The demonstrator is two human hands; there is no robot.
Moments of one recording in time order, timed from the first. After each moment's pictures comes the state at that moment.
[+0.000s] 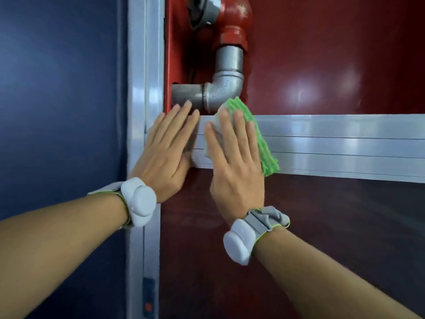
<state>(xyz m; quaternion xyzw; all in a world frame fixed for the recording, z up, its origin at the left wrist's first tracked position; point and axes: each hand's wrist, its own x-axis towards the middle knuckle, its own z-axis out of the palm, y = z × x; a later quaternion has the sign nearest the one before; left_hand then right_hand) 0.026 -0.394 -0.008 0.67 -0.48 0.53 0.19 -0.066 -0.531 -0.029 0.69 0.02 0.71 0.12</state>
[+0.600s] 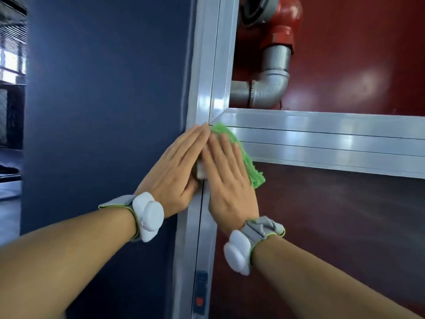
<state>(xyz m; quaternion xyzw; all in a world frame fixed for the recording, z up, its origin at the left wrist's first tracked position) 0.081 -0.304 -0.056 0.65 -0.54 0.49 0.22 0.009 -0.446 -0.074 0.75 0.10 0.64 0.13</state>
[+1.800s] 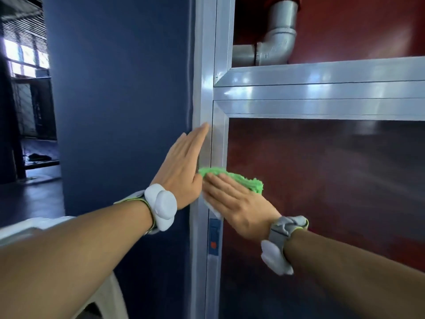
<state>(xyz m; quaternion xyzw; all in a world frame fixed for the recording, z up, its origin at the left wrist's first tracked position) 0.041 -0.294 -0.120 0.74 -0.49 0.38 0.27 -0.031 -0.478 -0.169 0.81 0.25 0.41 0.33</state>
